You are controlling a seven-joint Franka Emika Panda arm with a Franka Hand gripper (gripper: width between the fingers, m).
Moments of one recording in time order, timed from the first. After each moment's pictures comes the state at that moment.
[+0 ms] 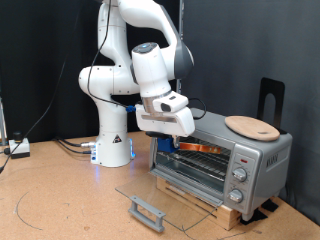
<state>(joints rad) -0.23 -0.35 0.33 -2.74 0.54 2.45 -1.50</state>
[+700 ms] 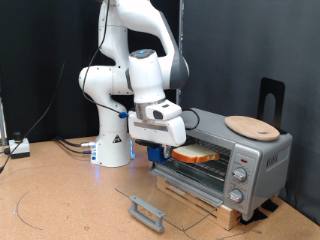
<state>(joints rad) -0.29 -0.26 0.33 -2.74 0.44 2.58 -1.48</state>
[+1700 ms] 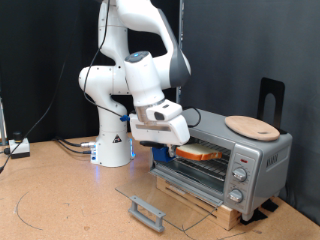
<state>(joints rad) -0.27 -0.27 0.33 -2.72 0.61 2.52 -1.64</state>
